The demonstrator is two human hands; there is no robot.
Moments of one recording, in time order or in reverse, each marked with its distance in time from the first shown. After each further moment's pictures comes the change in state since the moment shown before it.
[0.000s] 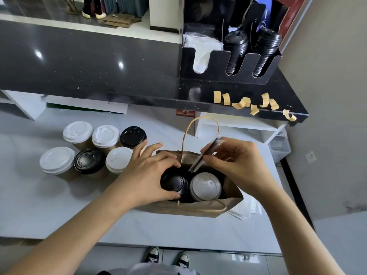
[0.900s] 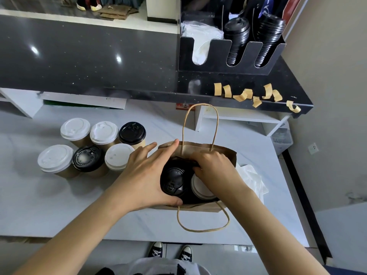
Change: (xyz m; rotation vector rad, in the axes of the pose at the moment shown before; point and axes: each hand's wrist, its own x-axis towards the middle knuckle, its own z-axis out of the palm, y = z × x) left_hand -0.009 0.011 -0.006 -0.161 -0.112 -0.123; right_hand 0.016 0.053 0.060 -0.851 -0.184 -0.045
